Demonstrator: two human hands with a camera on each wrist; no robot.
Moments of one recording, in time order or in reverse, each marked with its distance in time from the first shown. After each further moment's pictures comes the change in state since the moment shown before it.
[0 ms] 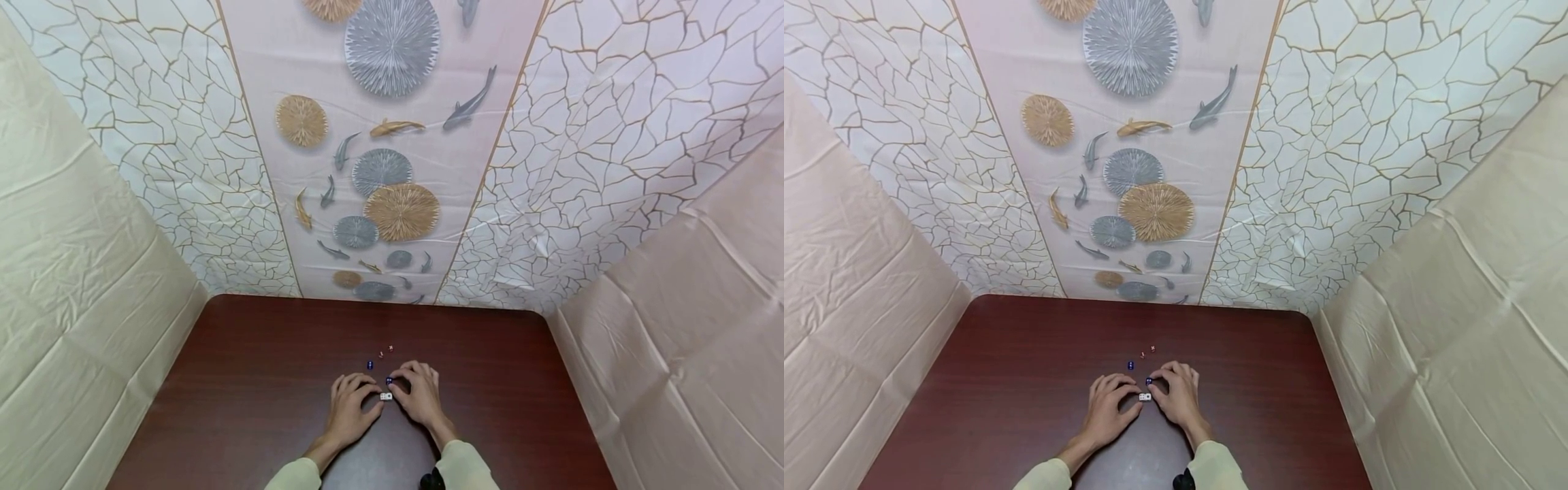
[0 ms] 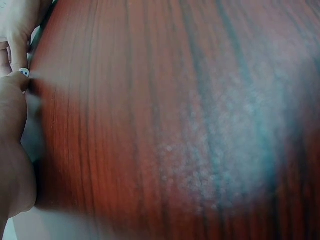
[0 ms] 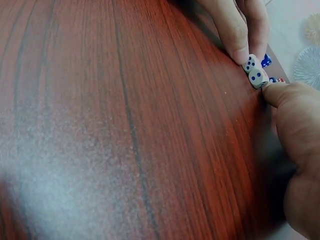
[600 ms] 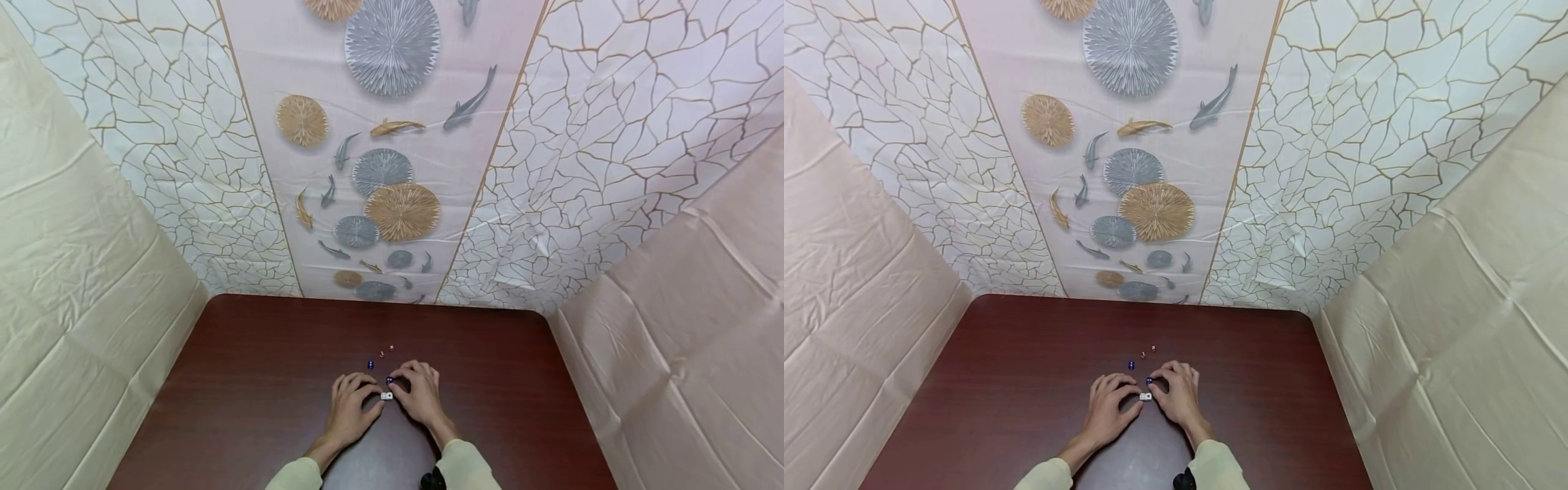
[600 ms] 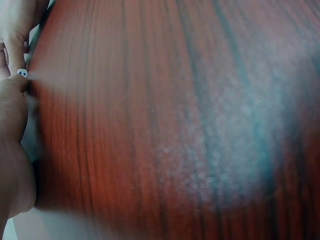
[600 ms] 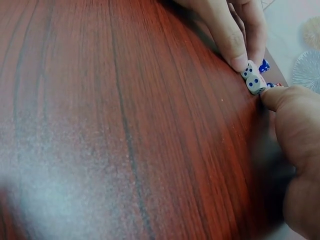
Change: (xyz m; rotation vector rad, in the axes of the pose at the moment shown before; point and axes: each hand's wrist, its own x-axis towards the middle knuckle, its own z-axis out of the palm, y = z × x) left_hand -0.001 -0.001 0.001 0.005 0.004 0.008; right_hand 0.001 -0.003 -0.002 0.004 0.003 0.002
